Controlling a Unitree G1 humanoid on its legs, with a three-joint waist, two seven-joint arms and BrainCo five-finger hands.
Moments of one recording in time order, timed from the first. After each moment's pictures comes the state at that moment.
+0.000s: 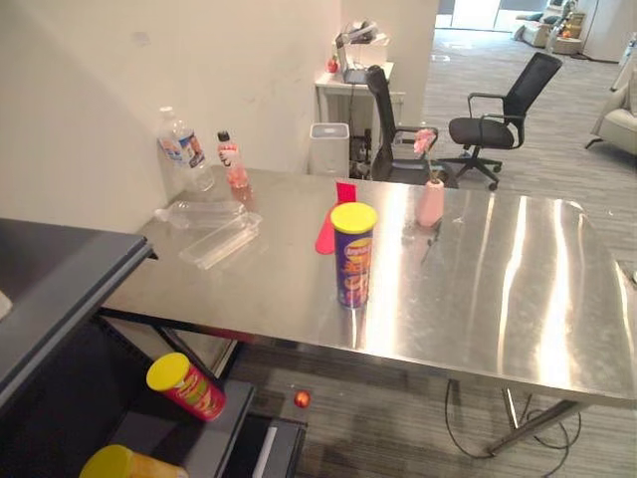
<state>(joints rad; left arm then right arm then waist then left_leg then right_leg) 0.38 0.13 0.19 0.99 -0.21 0.06 0.04 0.01 -0.45 -0.89 0.22 0.36 -0.18 -0.56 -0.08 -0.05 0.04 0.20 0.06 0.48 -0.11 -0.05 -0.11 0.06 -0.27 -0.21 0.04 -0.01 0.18</state>
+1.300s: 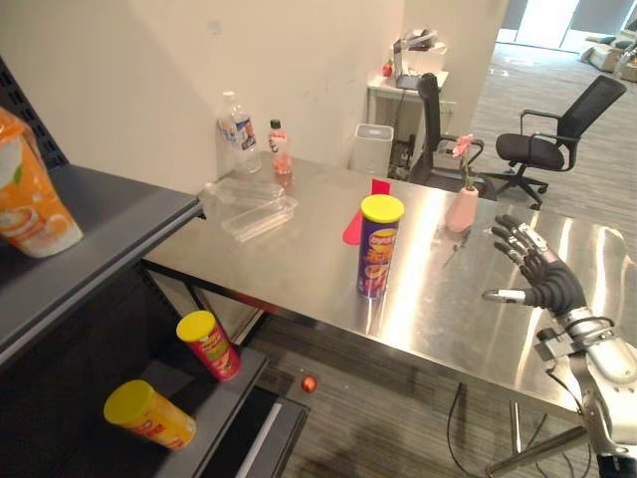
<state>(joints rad) 0.38 0.16 0.15 0.98 -0.11 -0.01 0.05 0.05 -0.45 -0.20 -0.22 0.27 -0.09 0.36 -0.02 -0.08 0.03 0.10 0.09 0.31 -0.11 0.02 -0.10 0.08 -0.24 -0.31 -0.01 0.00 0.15</state>
